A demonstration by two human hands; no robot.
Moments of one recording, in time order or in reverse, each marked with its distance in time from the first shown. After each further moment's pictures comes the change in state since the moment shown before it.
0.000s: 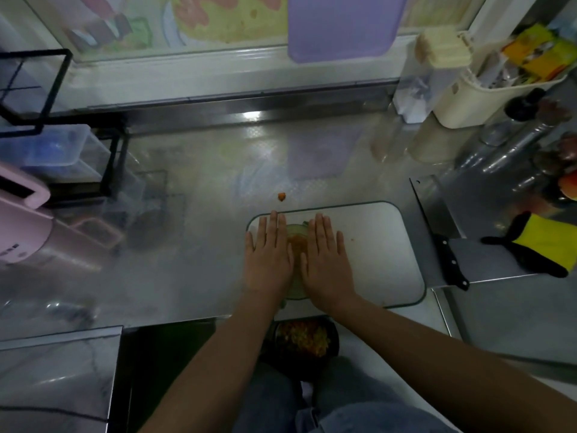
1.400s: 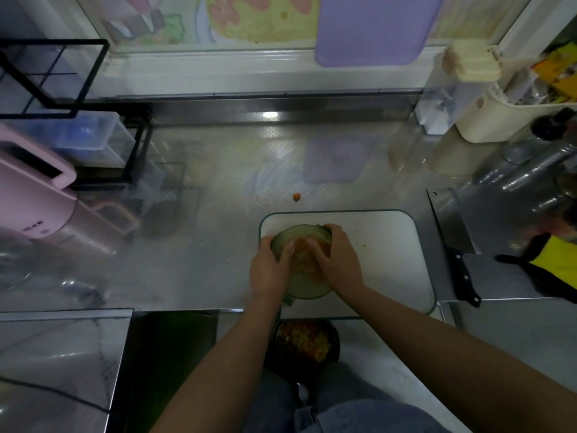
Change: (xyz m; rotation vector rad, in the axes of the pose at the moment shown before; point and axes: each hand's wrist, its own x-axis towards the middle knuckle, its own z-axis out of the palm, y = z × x) left_hand -0.017 -0.004 -0.008 -0.839 0.060 -0.507; right_hand 0.021 0.008 -0.011 0.621 -0.038 0.203
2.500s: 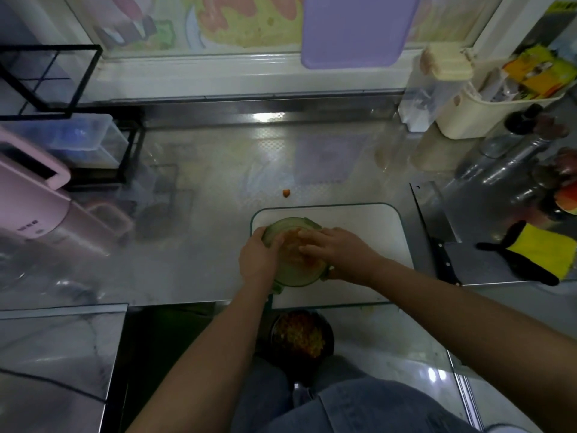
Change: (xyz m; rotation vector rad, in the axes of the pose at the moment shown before) left_hand 0.000 0.008 -0.004 0.086 0.016 0.040; right_hand 0.000 0.006 -0.064 -0.757 -0.436 -0.905
